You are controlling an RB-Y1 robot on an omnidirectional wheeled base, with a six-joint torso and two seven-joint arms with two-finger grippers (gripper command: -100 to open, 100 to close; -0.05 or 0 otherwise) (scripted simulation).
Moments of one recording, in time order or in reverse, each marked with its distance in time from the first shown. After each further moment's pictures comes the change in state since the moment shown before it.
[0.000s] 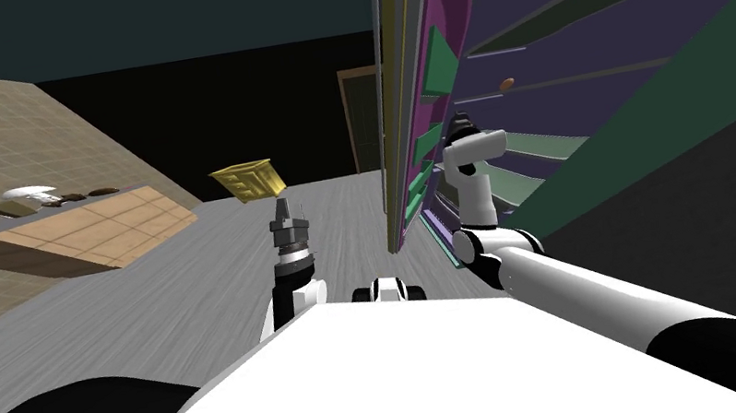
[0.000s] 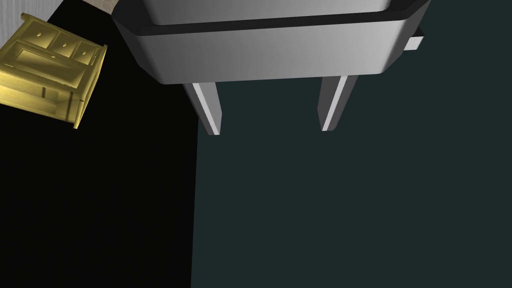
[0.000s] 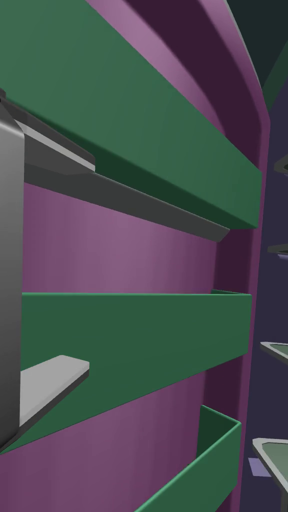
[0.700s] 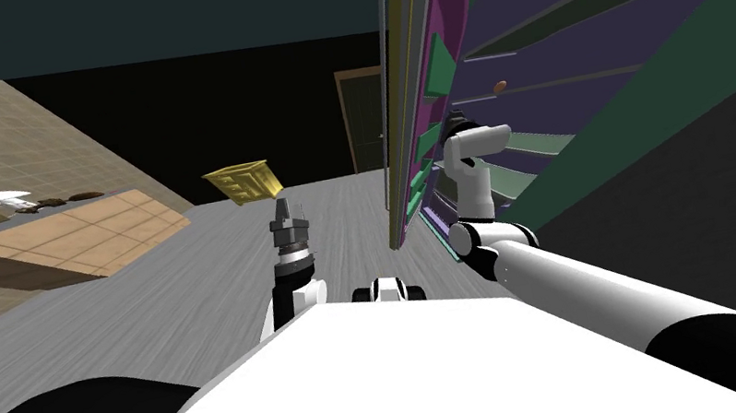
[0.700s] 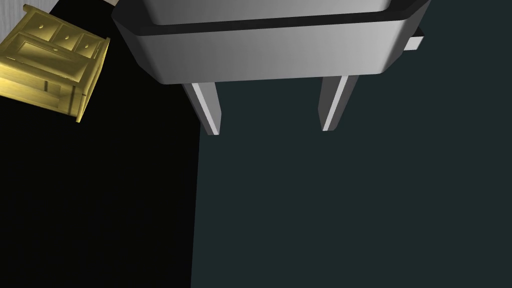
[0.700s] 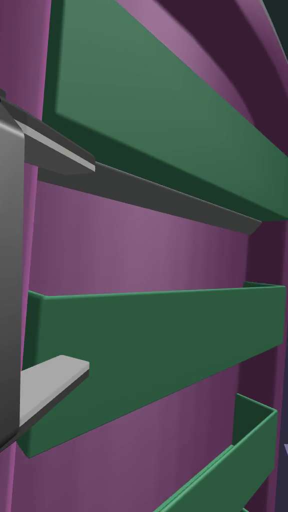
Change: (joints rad) left arm 0.000 0.000 0.000 0.000 0.000 0.000 0.000; right arm -0.074 0.019 -0.069 0.055 -0.152 -0.019 0.165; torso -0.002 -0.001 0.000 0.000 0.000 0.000
